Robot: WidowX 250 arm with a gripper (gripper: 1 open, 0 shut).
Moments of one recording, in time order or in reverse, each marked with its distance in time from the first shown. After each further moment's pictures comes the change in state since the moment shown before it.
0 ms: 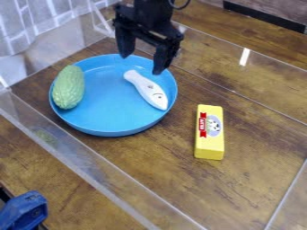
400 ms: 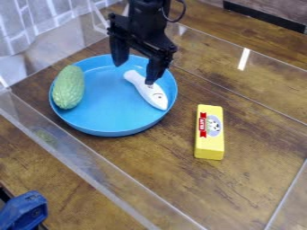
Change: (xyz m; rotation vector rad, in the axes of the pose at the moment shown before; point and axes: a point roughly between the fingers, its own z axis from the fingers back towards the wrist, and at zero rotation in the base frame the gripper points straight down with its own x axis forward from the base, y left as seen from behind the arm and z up) arm -0.011 0.002 -0.013 0.028 0.022 -0.017
